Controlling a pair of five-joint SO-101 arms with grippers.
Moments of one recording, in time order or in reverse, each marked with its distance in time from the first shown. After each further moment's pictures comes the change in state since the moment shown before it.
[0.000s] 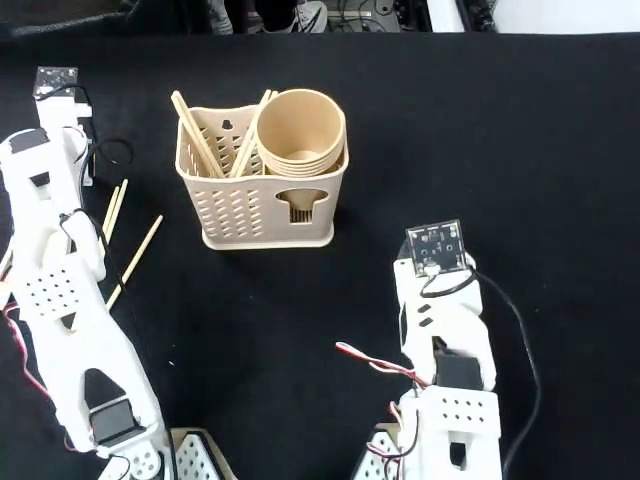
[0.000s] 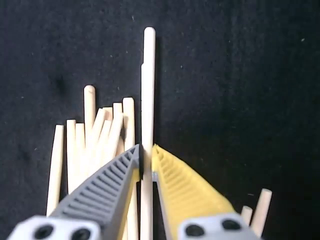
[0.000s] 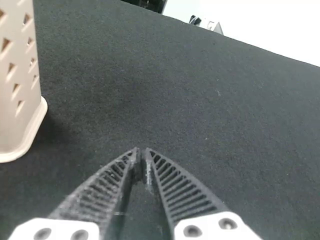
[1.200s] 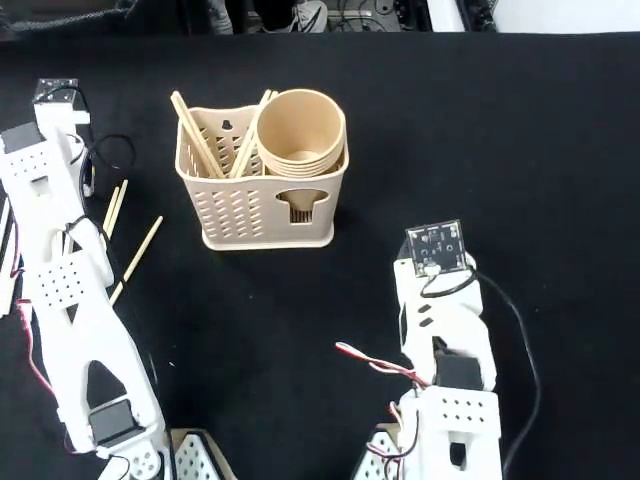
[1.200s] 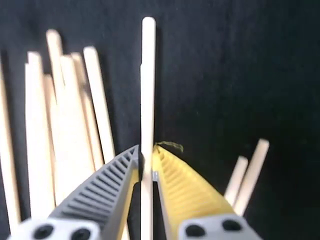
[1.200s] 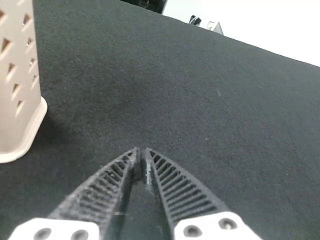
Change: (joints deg) left arm -0.5 17.6 -33.3 29.7 0.0; right arm 0.0 0.0 0.0 0.0 0.0
